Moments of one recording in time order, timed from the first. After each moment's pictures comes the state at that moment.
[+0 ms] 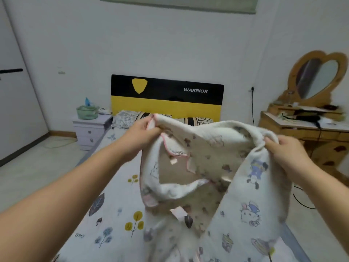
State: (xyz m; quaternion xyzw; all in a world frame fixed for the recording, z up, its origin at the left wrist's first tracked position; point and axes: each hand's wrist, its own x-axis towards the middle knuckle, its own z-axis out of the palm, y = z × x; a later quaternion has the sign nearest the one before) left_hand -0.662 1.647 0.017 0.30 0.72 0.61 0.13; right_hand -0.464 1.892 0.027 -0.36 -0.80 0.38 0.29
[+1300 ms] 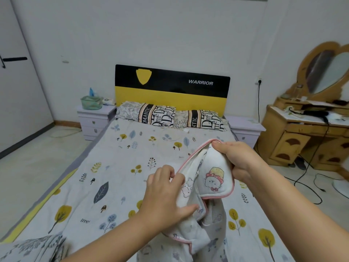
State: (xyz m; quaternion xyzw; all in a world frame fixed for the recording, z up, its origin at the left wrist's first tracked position) left_hand -0.575 1.643 -0.113 0.43 0.83 0.29 -0.22; right_hand -0.520 1.810 0.001 -0.32 -0.66 0.66 0.13
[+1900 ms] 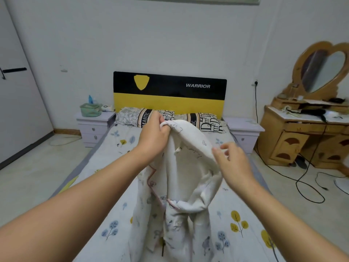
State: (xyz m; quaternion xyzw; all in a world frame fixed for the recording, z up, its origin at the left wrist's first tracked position) left_hand -0.634 1.668 0.008 0.28 0.81 0.51 -0.07; right_hand -0.502 1.809 -0.029 -0.30 -0.87 0.31 0.23
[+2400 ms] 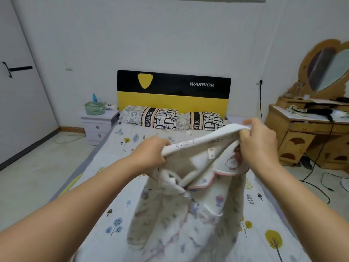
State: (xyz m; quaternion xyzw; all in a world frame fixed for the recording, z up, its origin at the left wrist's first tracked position) left_hand -0.647 1.641 -0.017 0.39 0.90 0.18 0.00; right_hand -0.504 1.818 0.019 -0.32 -0.85 0.22 0.36
